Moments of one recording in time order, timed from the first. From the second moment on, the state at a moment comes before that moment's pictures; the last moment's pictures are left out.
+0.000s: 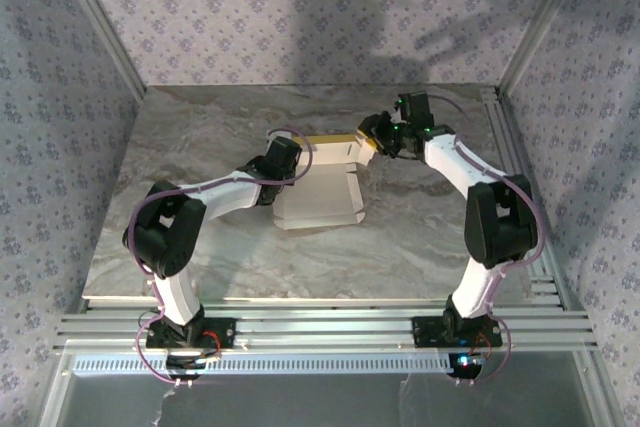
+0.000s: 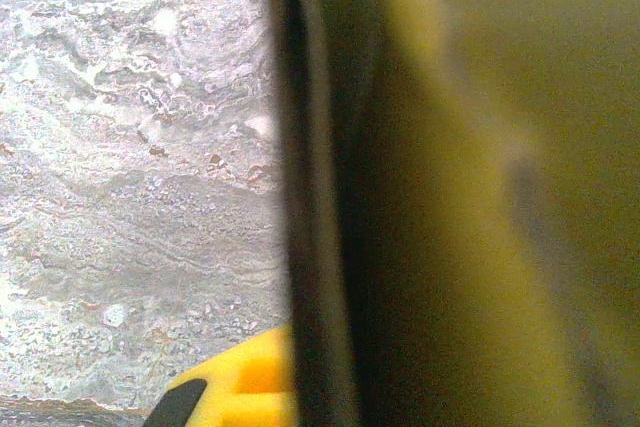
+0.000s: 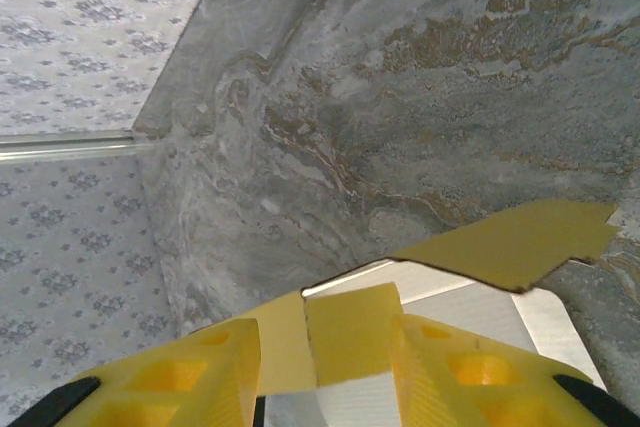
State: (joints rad) left arm -0.61 1.78 1.07 -0.08 -0.47 -0.30; right arm 0.26 1.79 1.33 -0.26 -0.44 0.98
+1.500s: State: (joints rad) left arm -0.31 1.79 1.25 -0.39 0.03 -0.31; right arm 0.17 1.50 1.08 0.01 -0.53 0.63
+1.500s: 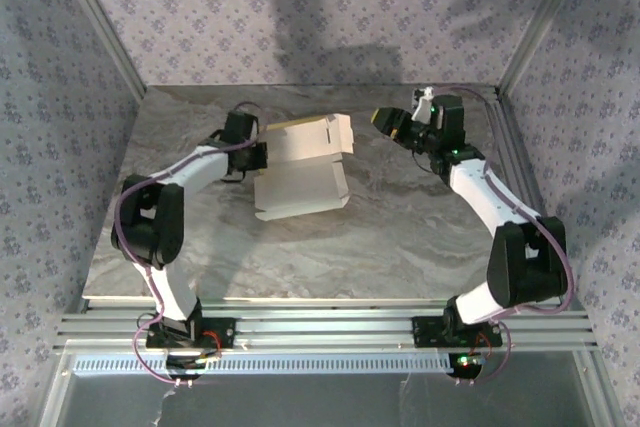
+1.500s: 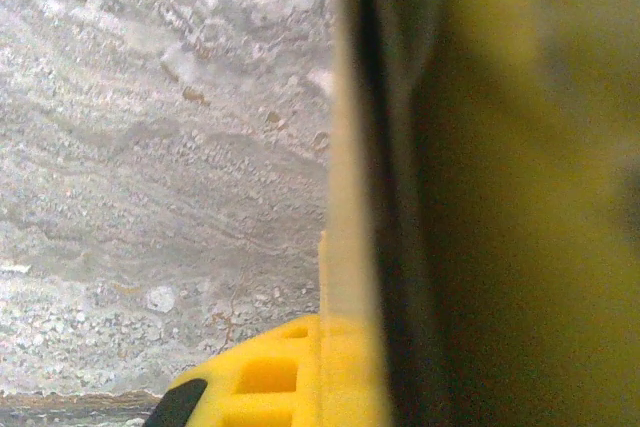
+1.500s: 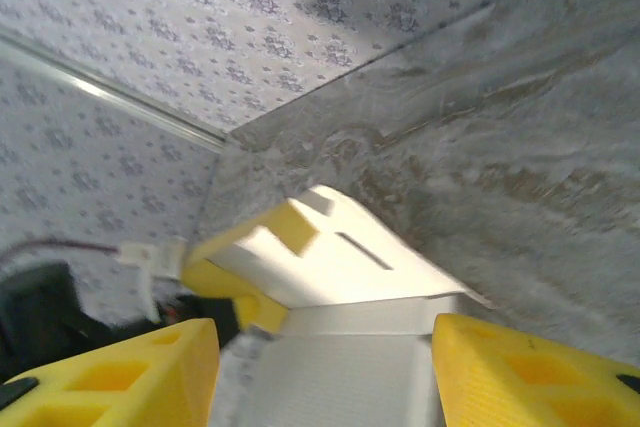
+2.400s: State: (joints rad) left arm -0.39 1.51 0.98 -0.21 0.05 -0.54; right arm 0.33 1.48 0.77 0.38 -0.44 1.10
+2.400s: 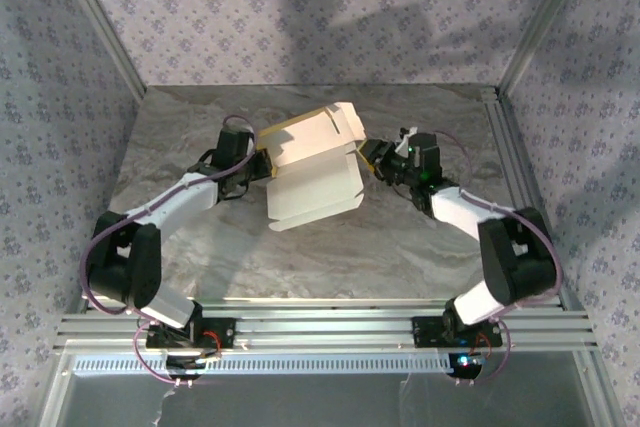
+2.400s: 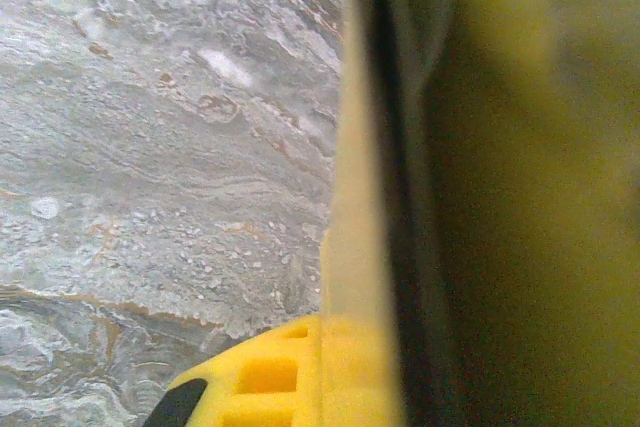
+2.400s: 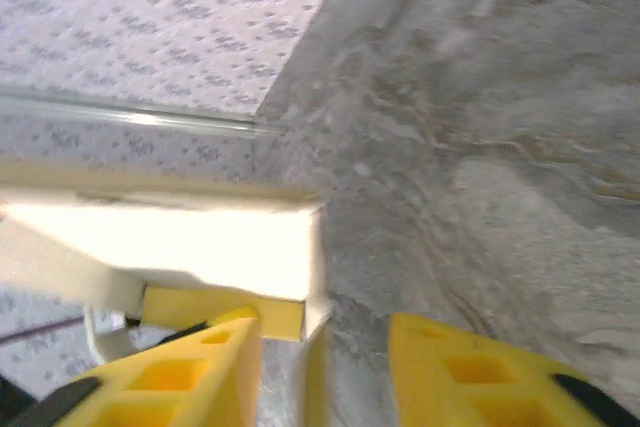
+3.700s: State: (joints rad) left arm -0.46 1.55 1.15 -0.37 -0.02 -0.54; right arm 0.44 1.64 1.20 -0.15 -0.09 0.62
